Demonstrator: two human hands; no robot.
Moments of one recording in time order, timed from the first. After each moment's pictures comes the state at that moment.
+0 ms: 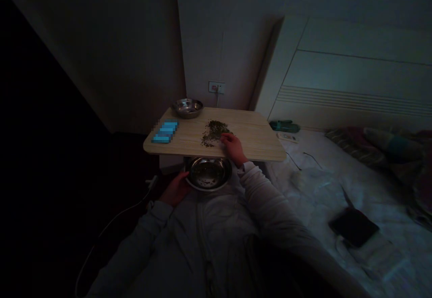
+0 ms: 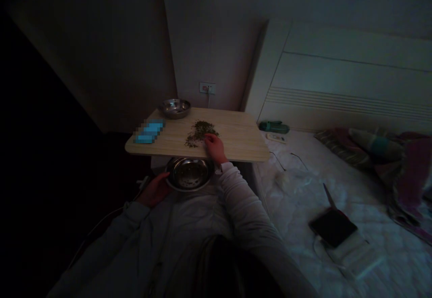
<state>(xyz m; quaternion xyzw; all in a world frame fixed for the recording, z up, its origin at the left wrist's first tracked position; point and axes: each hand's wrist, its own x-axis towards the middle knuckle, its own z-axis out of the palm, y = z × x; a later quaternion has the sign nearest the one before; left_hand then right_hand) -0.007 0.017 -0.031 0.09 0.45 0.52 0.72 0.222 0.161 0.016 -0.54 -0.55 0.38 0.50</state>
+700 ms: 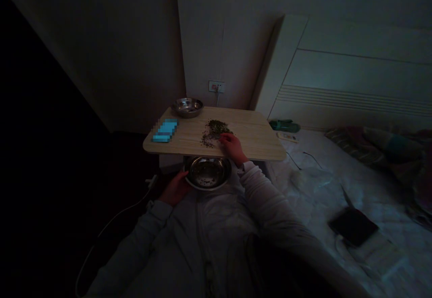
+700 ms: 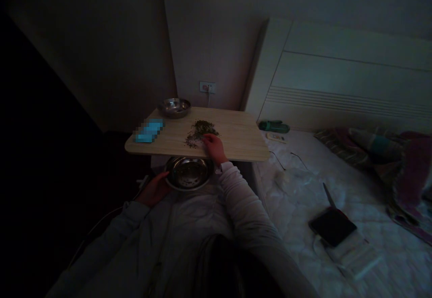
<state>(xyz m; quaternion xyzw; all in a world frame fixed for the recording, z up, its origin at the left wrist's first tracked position) -0.004 0.015 -0.024 0.07 0.46 0.53 0.71 0.223 0.163 0.011 -0.52 -0.57 0.39 0.50</state>
